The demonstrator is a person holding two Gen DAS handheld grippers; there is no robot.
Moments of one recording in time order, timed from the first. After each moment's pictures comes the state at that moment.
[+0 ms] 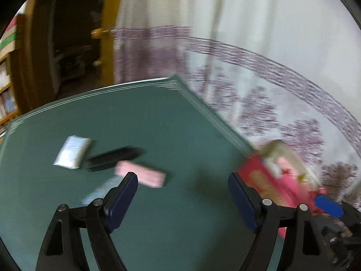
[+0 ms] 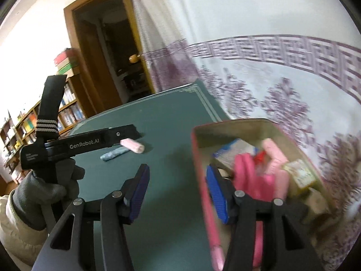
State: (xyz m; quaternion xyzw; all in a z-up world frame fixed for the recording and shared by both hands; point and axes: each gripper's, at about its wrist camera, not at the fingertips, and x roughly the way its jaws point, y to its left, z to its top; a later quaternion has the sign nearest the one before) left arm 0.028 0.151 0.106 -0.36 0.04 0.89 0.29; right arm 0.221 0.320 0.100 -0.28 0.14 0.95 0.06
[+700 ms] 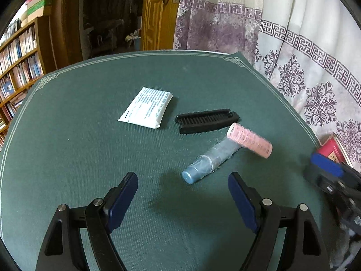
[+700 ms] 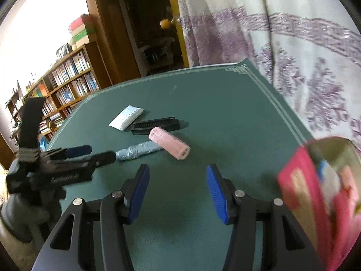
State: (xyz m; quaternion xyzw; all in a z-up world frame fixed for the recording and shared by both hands) left arm -0.026 0.045 0.036 -0.43 0.02 0.88 0.21; right arm 0.066 0.248 0.055 -0.35 0.10 0.93 -0.01
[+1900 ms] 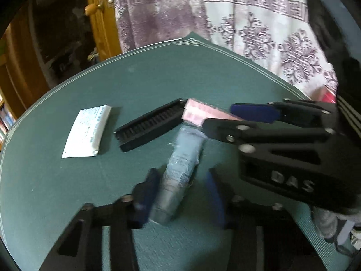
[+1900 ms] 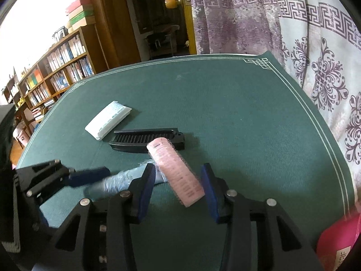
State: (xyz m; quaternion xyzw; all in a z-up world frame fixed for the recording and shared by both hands) left arm -0.037 0.120 0.016 -0.40 0.15 0.85 0.30; right arm -0.031 0.238 0.021 -0.38 0.07 0.92 -0.02
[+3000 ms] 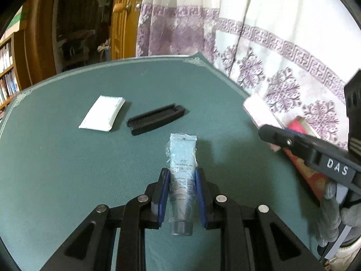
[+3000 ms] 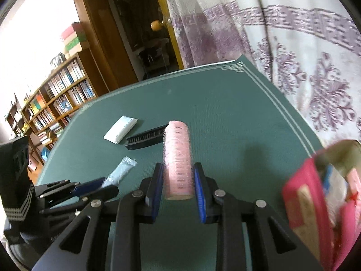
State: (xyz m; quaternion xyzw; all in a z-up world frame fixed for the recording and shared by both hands) left arm 0.016 0.077 0.059 -0.39 0.03 0.87 0.30; right arm 0.058 0.261 0.065 -0.34 0.14 0.93 0.00
